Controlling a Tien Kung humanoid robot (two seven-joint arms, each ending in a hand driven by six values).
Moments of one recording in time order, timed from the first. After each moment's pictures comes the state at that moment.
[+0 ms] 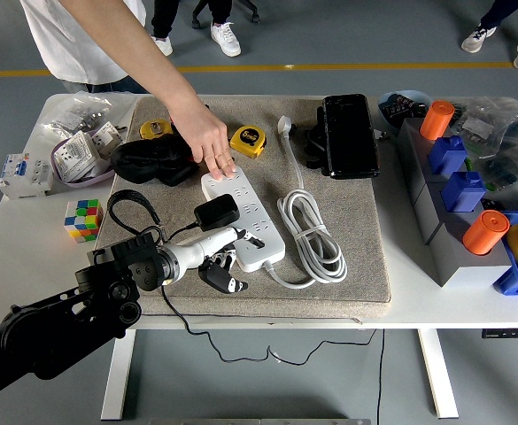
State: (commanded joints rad) left arm -0.50 0.25 -0.66 -1.38 1.55 -0.15 0.42; right arm -0.05 -0.28 0.88 0.42 -0.14 -0.03 0.08
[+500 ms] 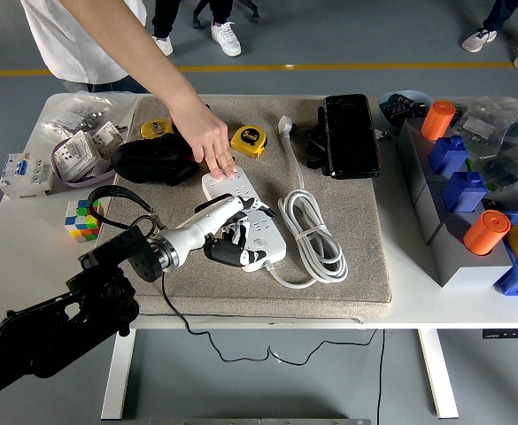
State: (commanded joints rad) left arm -0.48 0.27 -0.67 -1.39 1.50 0.11 0.15; right arm -0.04 -0.29 0.87 0.42 -0.14 -0.03 0.08
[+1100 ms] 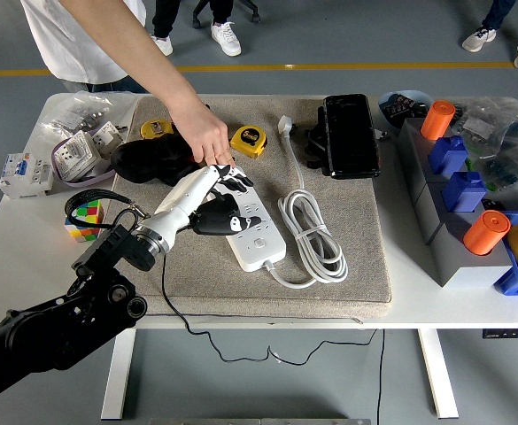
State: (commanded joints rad) left arm -0.50 0.23 -0.66 -1.26 1.64 0.37 0.11; right arm -0.05 -0.29 0.86 0.42 -0.14 -0.03 0.08
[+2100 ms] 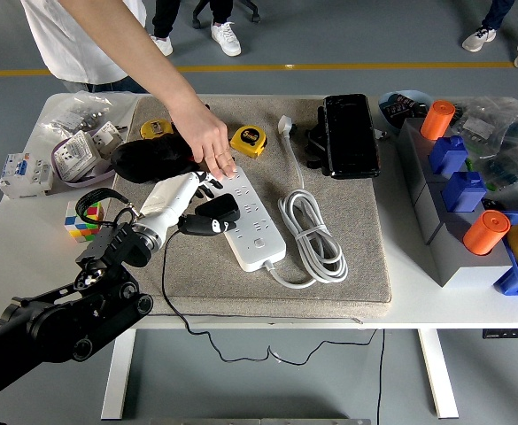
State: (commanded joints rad) left arm -0.54 0.19 -0.64 -1.08 1.77 0.37 0.24; right arm -0.05 -0.29 0.87 0.42 -0.14 -0.03 0.08
